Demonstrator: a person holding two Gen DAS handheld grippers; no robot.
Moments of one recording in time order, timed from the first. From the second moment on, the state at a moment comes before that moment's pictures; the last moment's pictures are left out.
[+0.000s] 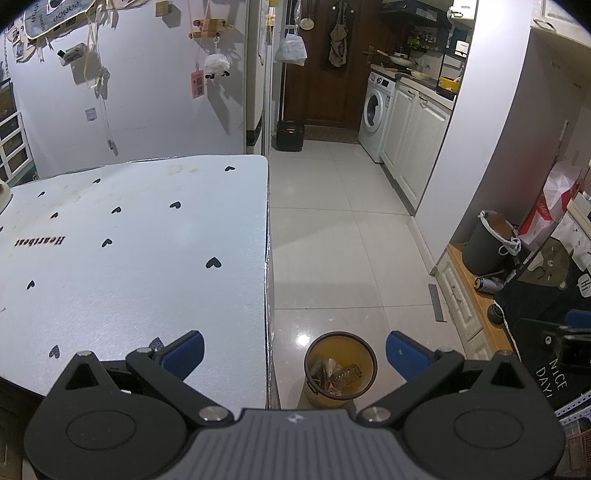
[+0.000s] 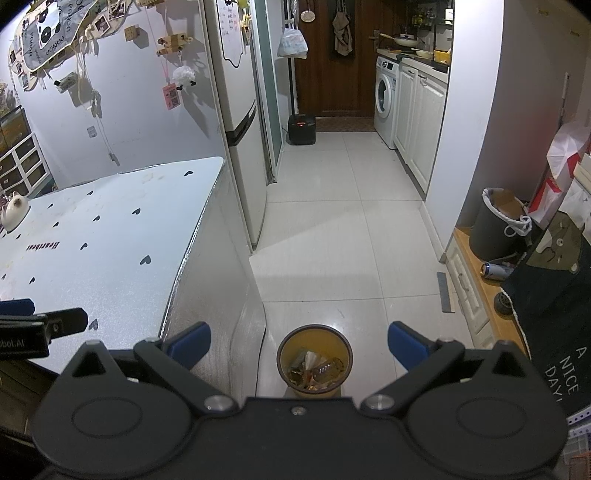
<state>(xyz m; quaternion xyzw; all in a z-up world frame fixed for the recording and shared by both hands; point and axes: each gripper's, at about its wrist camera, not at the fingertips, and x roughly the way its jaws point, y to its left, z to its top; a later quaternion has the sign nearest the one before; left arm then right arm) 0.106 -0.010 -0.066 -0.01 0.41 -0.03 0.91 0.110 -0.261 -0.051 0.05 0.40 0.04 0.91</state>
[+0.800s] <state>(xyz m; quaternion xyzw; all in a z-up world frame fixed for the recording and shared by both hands) 0.105 -0.011 -0.065 -0.01 0.41 -0.03 0.91 0.109 -0.262 -0.049 0.05 0.40 0.04 0.92</state>
